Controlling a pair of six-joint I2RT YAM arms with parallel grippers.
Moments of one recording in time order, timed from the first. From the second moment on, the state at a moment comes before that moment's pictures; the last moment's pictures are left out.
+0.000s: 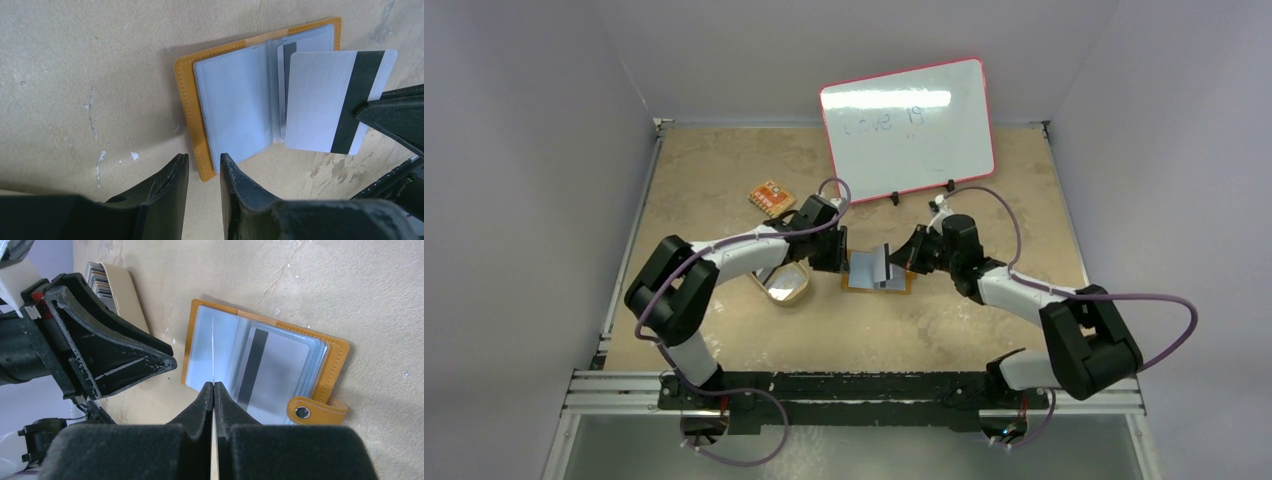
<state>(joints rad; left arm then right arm) -0.66 1.70 1.01 -0.27 0.17 -0.56 0.41 1.36 0.53 0.25 -0.35 0.72</state>
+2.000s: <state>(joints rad) -0.73 1.73 0.91 -0.11 0.14 -0.67 0.40 1.61 0.44 0.59 -0.37 0.86</state>
